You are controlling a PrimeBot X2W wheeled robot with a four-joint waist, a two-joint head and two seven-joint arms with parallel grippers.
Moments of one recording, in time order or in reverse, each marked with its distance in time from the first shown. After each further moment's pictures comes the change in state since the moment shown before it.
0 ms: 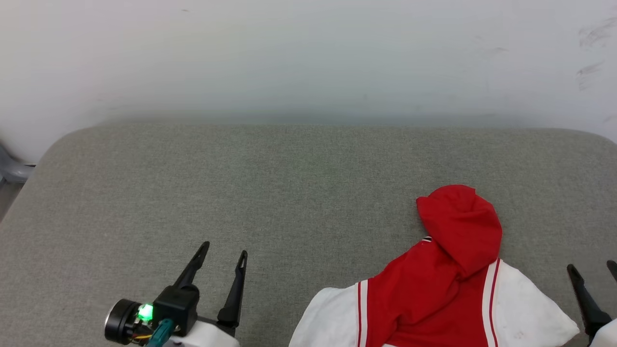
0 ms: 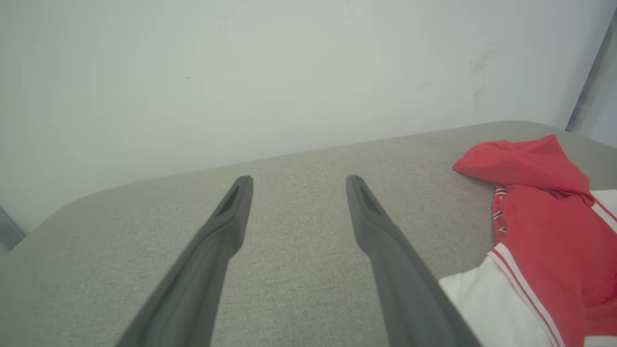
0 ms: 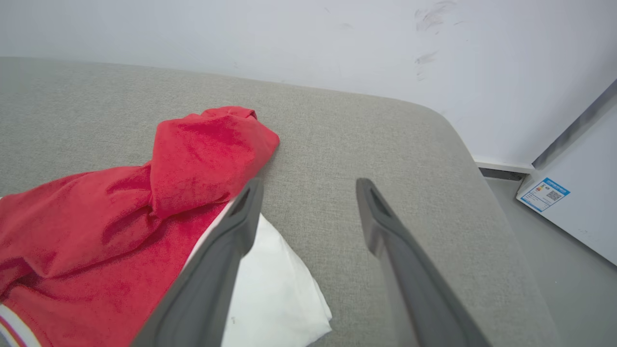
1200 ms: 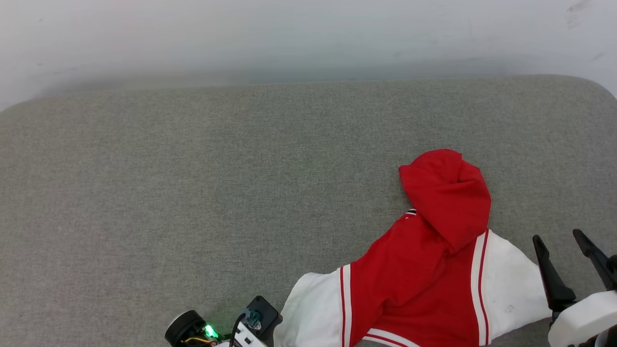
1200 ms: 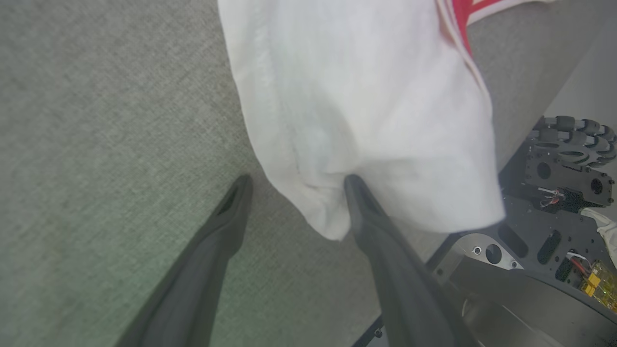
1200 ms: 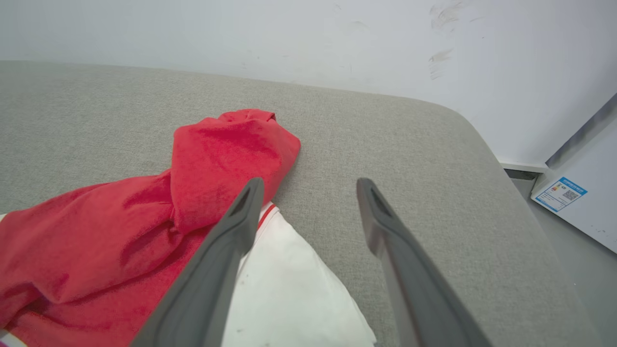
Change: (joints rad) left arm -0.220 0.334 -0.621 0.090 -0.388 -0.042 0.715; right arm -0.045 0.154 0.029 -0.132 -0.123 0.000 -0.007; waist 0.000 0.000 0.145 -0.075
